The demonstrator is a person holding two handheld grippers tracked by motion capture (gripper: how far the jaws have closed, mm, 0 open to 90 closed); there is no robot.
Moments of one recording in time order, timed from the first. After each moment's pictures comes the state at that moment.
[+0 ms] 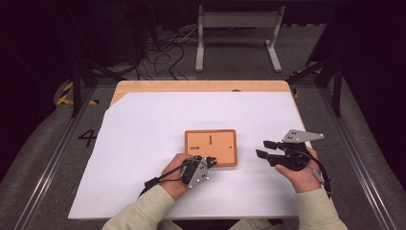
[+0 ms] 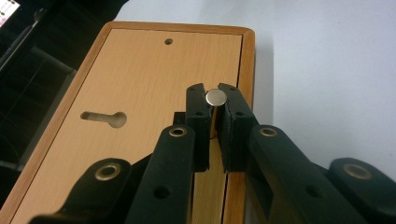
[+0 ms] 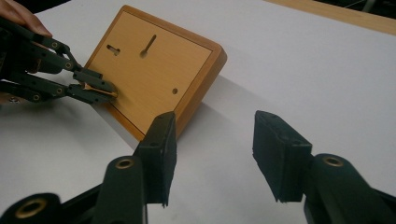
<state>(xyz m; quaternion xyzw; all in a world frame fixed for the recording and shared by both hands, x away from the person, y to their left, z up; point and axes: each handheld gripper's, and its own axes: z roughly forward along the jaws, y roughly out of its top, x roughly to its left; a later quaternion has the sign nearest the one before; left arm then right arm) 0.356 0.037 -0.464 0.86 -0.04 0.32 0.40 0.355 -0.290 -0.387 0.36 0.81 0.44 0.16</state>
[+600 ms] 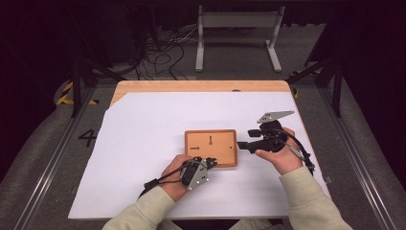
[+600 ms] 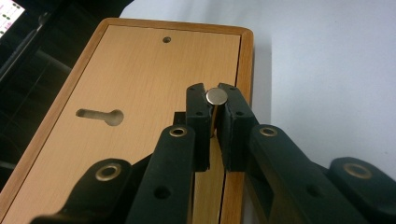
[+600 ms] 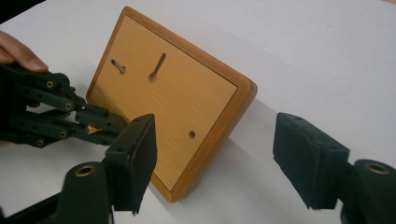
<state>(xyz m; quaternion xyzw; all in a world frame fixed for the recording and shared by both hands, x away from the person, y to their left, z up) 0.352 0.037 -0.467 0.85 -0.04 0.33 0.40 0.407 -0.237 -0.369 0.37 0.84 0.39 0.09</state>
